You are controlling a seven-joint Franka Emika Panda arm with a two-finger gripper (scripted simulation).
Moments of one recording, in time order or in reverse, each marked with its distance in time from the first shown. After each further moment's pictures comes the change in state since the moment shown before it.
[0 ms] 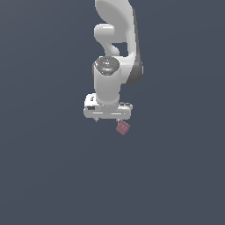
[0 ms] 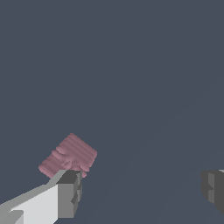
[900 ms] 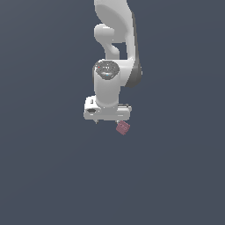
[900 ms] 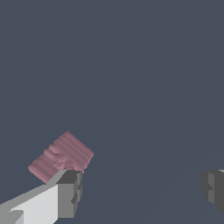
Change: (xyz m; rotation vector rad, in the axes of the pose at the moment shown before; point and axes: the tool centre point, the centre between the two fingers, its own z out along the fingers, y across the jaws) arm 0.000 0.002 0.012 -0.009 -0.006 -0.047
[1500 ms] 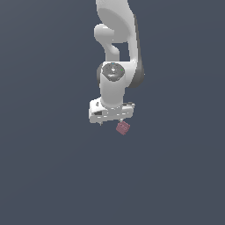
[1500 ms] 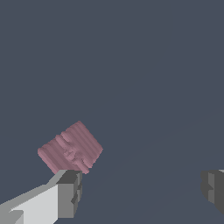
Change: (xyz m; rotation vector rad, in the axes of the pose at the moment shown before) arm -0.005 -0.019 0.011 0.006 0.007 -0.185
